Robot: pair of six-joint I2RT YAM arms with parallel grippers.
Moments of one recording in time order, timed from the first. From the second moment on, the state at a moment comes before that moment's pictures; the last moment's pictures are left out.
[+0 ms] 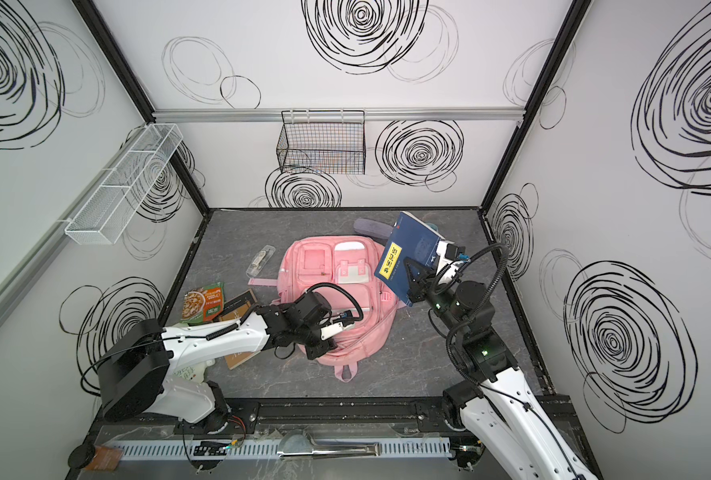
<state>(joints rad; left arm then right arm) -0.90 1.46 0.81 -0.41 0.16 0.24 0.38 0.62 0.65 -0.06 -0.12 0.50</state>
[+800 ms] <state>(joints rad) -0.88 1.21 0.79 -0.32 0.07 0.15 0.37 0.61 0.64 -0.06 -0.10 0.55</state>
